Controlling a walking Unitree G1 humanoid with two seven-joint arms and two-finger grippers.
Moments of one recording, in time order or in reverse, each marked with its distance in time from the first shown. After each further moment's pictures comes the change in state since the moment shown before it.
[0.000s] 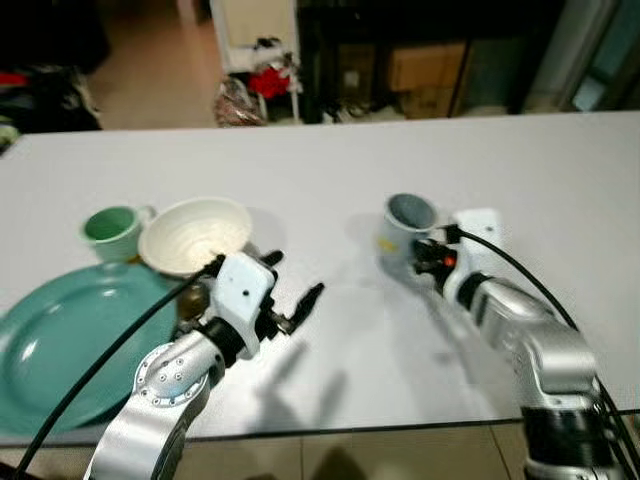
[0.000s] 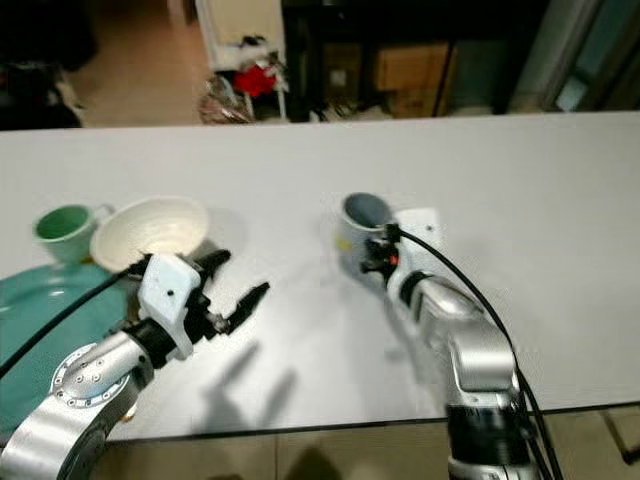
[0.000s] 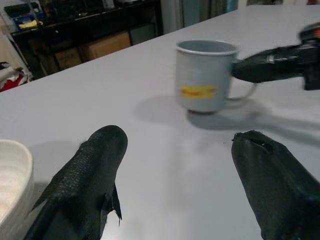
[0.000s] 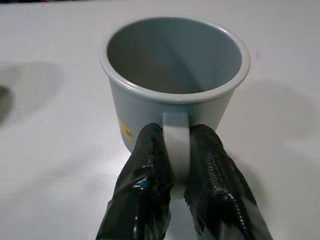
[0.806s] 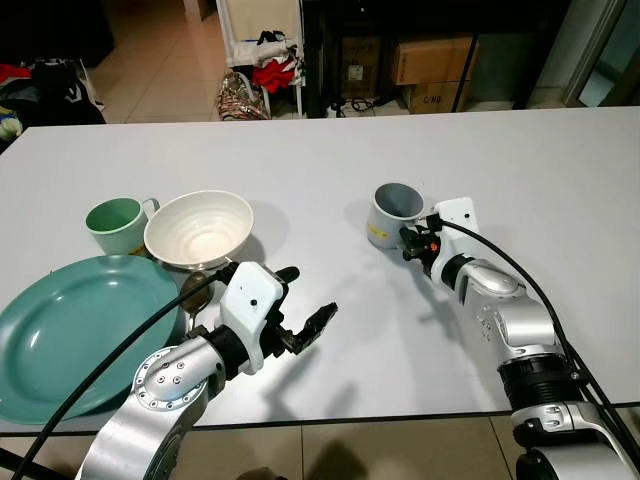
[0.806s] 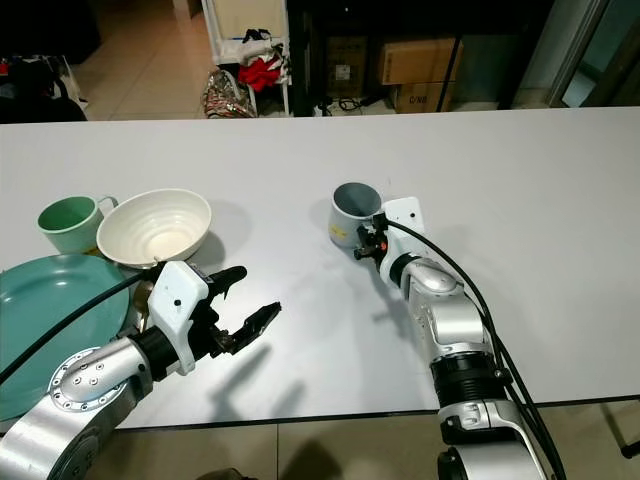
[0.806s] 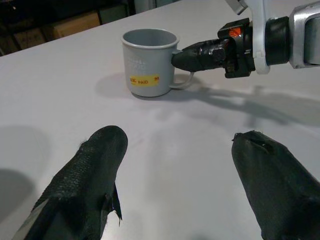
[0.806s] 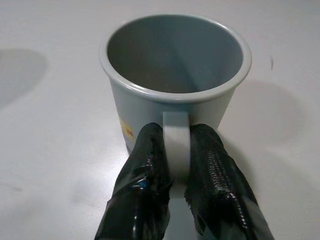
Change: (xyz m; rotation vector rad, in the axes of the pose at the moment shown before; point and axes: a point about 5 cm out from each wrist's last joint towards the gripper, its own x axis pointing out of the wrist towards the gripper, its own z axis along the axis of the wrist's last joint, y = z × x) left arm -0.004 -0.008 -0.001 -0.023 0.050 -0.105; right arm 0.041 -0.012 -0.006 -0.076 -0.029 0.027
